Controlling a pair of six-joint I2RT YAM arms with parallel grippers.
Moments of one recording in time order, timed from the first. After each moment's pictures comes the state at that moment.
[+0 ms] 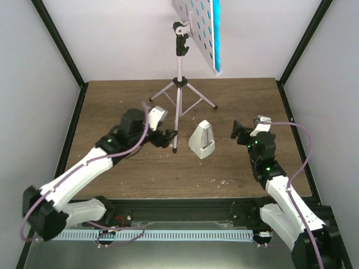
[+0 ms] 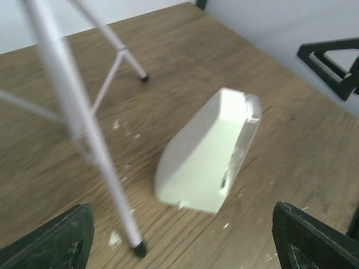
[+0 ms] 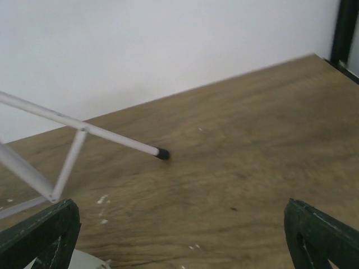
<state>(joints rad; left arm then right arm) -0.64 1.13 0.96 -0.33 0.18 -0.13 0.24 0.80 0.43 0.16 0.14 0.31</state>
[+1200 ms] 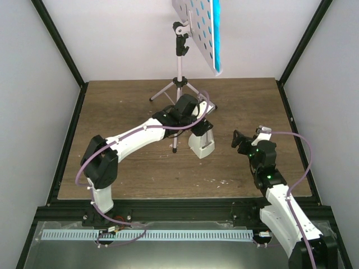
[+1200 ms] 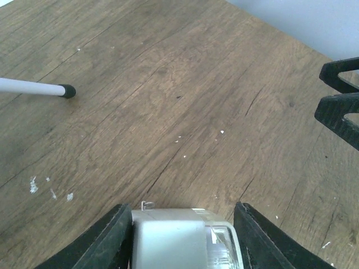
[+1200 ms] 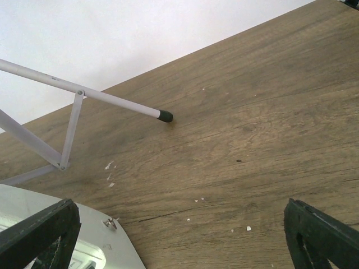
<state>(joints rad) -0.81 1.85 1.54 -0.34 0.20 -0.03 0.16 0.69 0.31 0.09 0.05 0.43</state>
